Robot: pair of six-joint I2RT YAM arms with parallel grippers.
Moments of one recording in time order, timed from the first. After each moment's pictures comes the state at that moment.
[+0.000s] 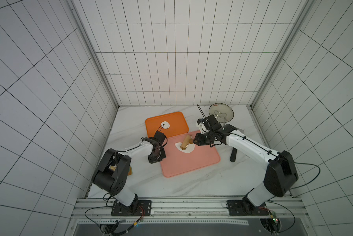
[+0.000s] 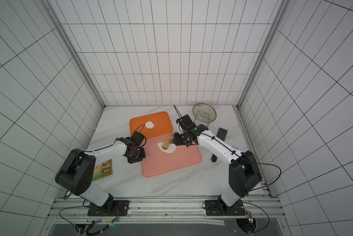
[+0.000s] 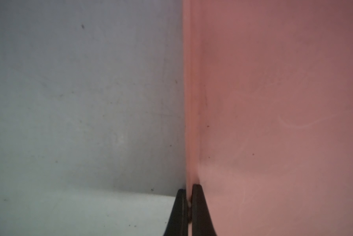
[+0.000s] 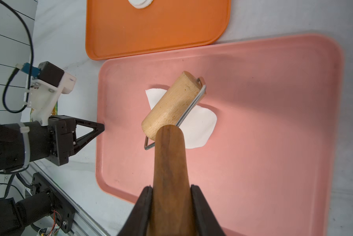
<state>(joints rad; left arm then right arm) -0.43 1.61 0.89 -0.67 0.04 -0.72 0.70 1.62 1.28 -0.67 -0.24 0.38</state>
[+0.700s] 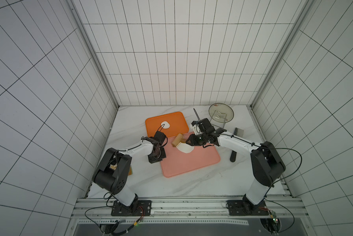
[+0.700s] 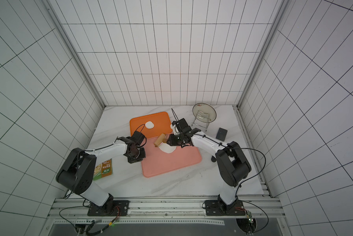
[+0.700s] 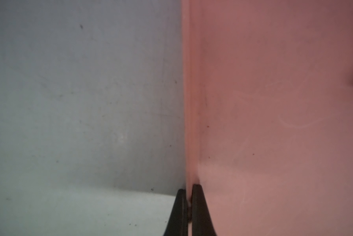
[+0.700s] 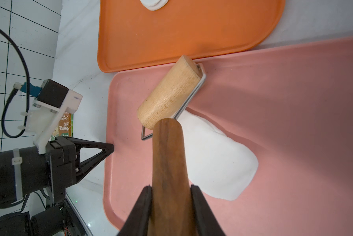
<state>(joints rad) -0.43 1.62 0.90 -0.69 0.04 -0.72 0.70 1.74 1.18 -0.37 -0.34 0.45</state>
